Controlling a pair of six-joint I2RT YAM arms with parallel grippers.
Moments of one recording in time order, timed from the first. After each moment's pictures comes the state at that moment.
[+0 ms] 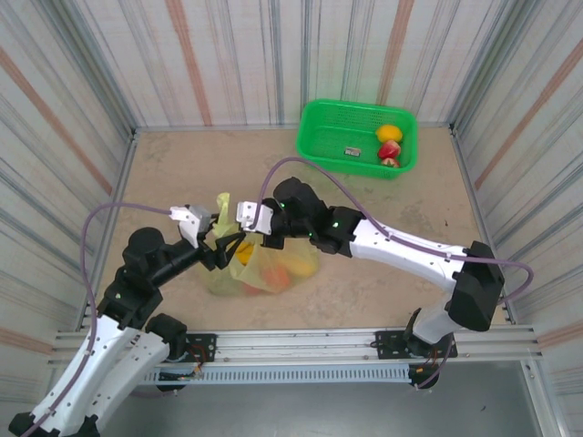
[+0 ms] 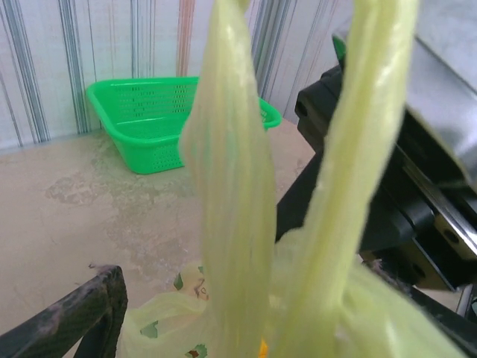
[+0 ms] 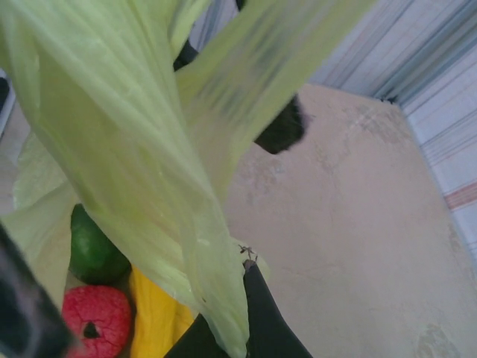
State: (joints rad) left arm -0.47 0.50 0.62 -0.31 0.36 -0.13; right arm 1.04 1.52 1.28 -0.25 -0.17 -0.54
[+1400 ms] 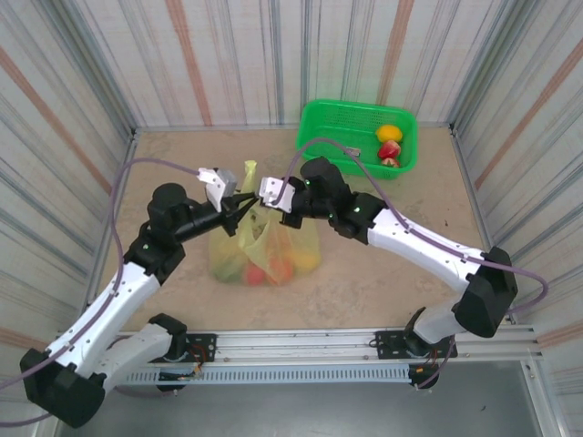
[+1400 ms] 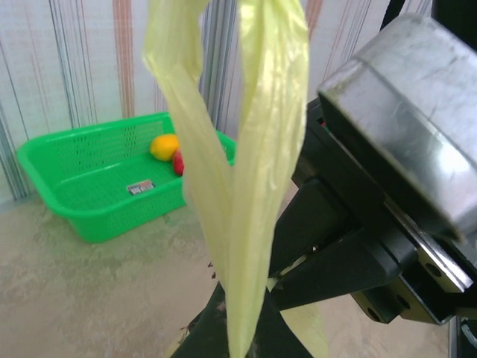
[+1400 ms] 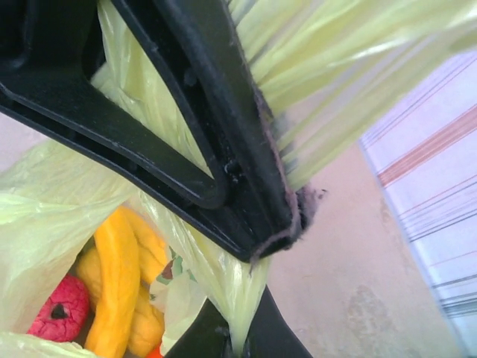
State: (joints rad) left arm -0.46 0.92 0.81 -0.01 0.53 -0.06; right arm 0.85 1.44 1.27 -0.25 -0.25 -0.58
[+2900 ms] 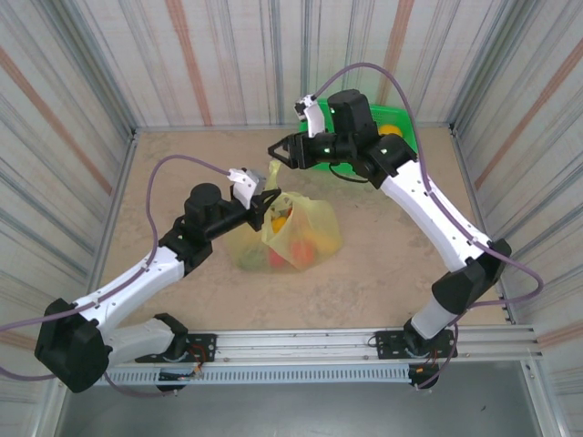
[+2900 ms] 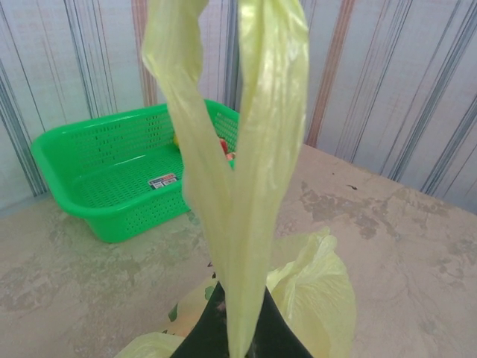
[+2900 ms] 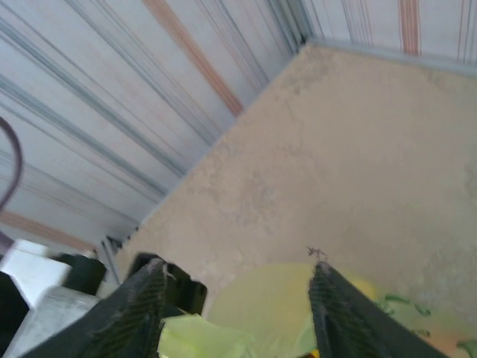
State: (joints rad) left arm -0.61 1.12 0.76 0.21 0.29 -0.02; right arm 0.64 1.62 1.82 -0.69 -0.45 0.34
